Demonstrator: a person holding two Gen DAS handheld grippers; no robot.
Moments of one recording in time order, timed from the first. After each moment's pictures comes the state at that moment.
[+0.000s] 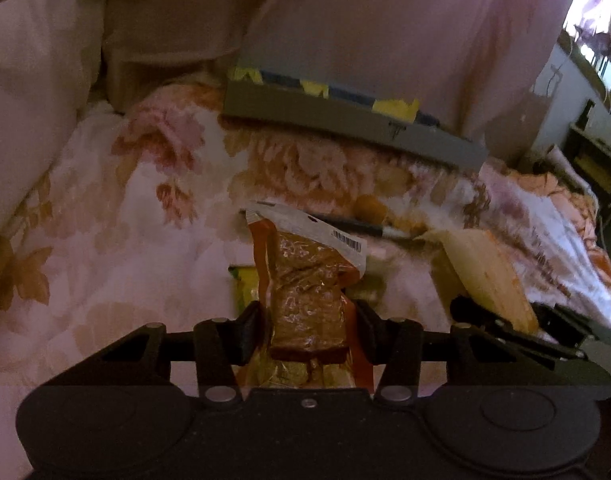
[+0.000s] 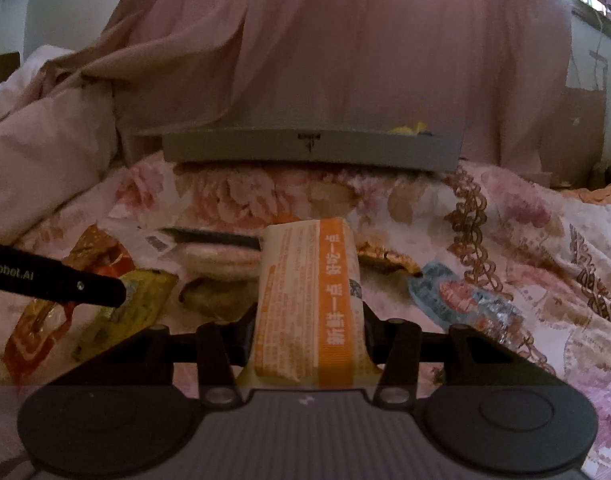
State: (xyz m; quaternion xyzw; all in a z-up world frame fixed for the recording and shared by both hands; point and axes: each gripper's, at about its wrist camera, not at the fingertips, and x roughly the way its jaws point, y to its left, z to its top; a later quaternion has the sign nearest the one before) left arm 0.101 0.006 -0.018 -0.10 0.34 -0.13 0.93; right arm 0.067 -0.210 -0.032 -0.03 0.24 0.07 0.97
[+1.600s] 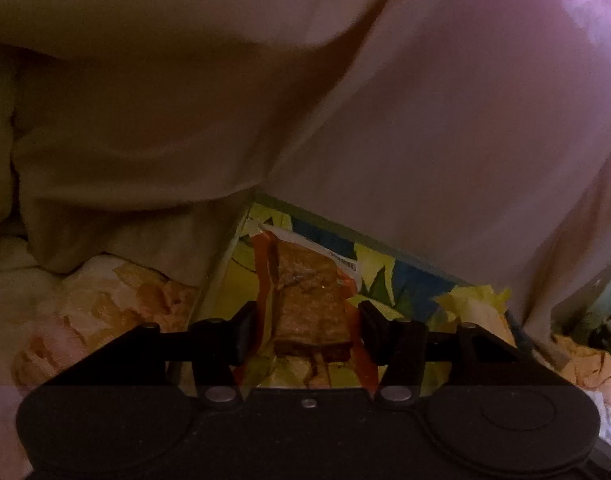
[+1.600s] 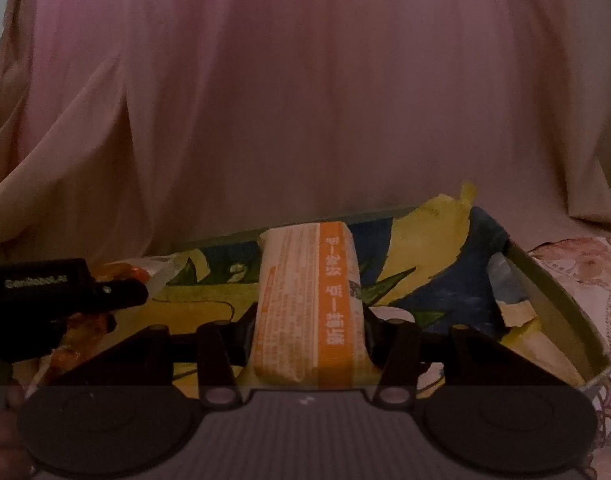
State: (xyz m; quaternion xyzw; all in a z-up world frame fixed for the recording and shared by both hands) left arm 0.342 -0.001 0.051 -0.20 0.26 -0.03 0.94; right arm 0.338 -0.212 0.022 0.07 0.23 0.08 0.97
